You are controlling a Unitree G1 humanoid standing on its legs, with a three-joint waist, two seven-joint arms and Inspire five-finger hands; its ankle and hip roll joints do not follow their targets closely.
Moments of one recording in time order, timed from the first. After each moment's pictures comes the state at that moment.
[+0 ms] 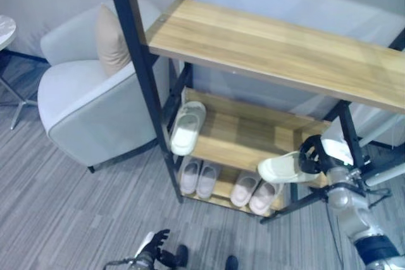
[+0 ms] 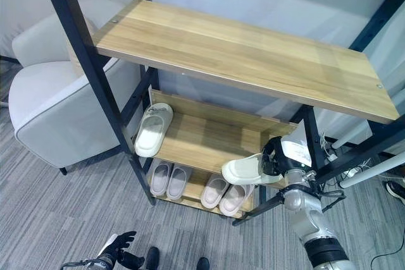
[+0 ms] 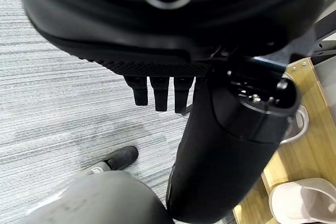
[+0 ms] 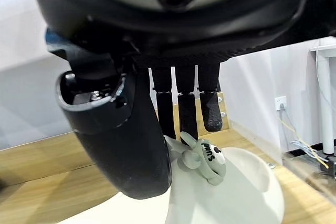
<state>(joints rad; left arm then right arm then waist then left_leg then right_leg) 0.07 0.29 -0.27 0.94 0.17 -0.07 0.10 -0.17 -0.59 0.14 0.32 -0.55 0.07 -0.25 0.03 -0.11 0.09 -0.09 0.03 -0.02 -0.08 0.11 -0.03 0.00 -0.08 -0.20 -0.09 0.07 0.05</state>
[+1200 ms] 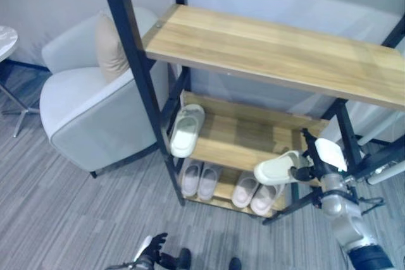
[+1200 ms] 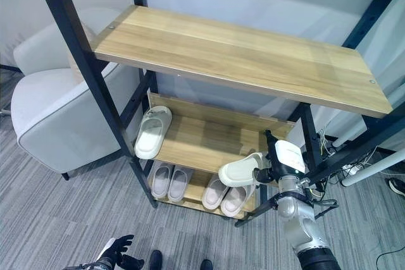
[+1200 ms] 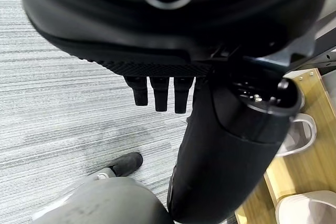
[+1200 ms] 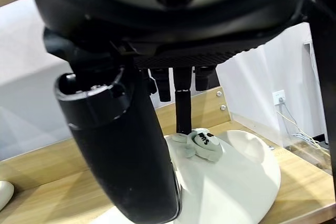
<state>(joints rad) 0.08 0.26 -0.23 0.95 0.17 -0.04 0.12 -0.09 -0.52 0.11 0.23 -0.59 0.09 -0.26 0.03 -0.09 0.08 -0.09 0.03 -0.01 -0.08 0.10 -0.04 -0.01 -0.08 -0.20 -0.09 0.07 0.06</state>
